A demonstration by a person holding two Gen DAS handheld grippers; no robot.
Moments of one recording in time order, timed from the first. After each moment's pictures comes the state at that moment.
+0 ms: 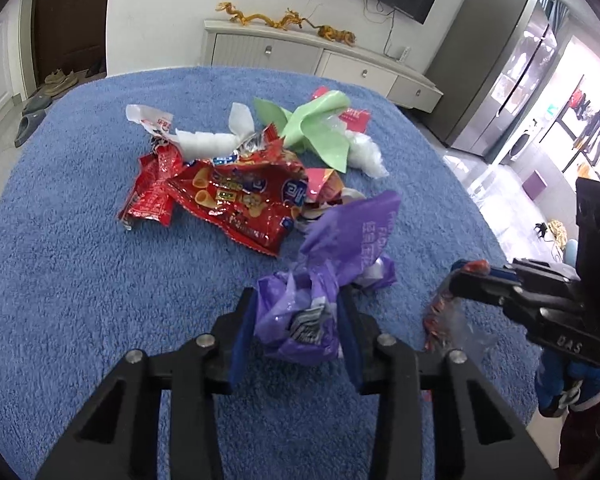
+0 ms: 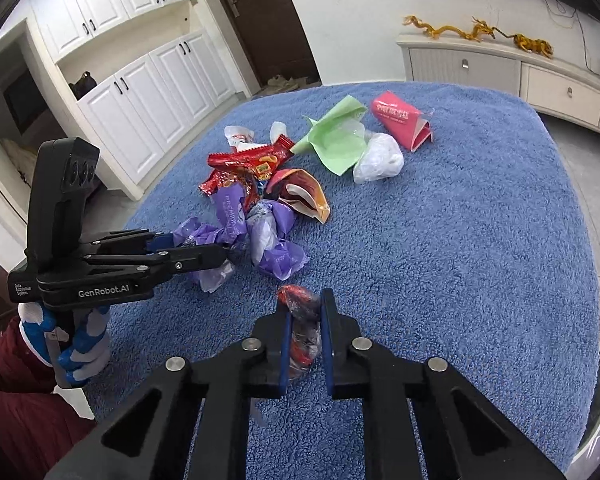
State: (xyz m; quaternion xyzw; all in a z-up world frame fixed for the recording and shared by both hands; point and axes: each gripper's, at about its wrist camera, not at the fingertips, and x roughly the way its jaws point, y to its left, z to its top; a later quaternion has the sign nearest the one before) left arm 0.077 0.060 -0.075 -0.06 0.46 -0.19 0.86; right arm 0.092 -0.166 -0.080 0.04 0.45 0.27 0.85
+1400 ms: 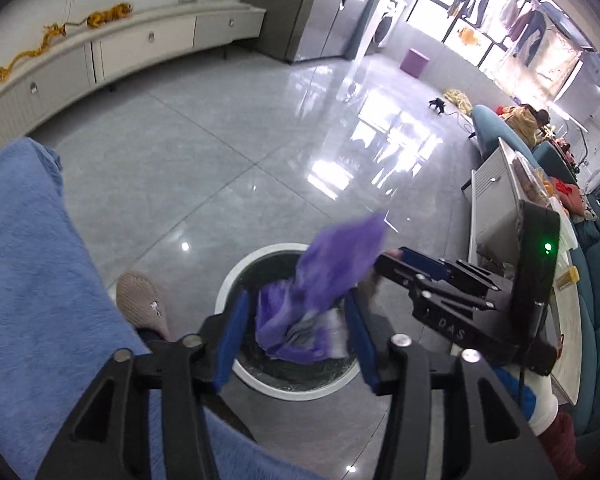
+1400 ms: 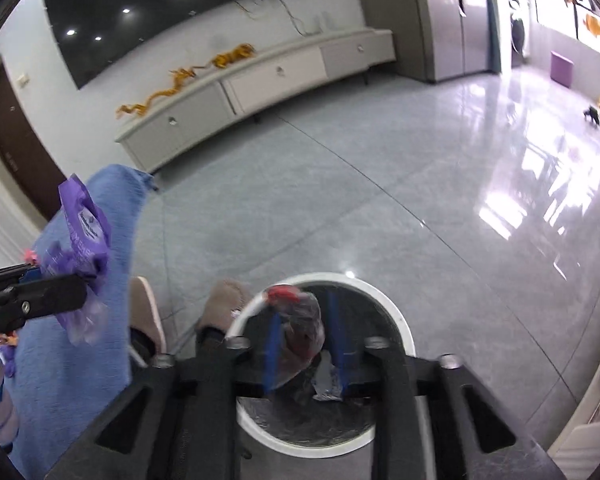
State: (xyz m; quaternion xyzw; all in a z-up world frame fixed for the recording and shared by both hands) left arm 0.148 -0.373 -0.077 0.10 0.49 -0.43 0.75; right arm 0.060 -0.548 -0.134 0.20 0.41 -0.14 0.88
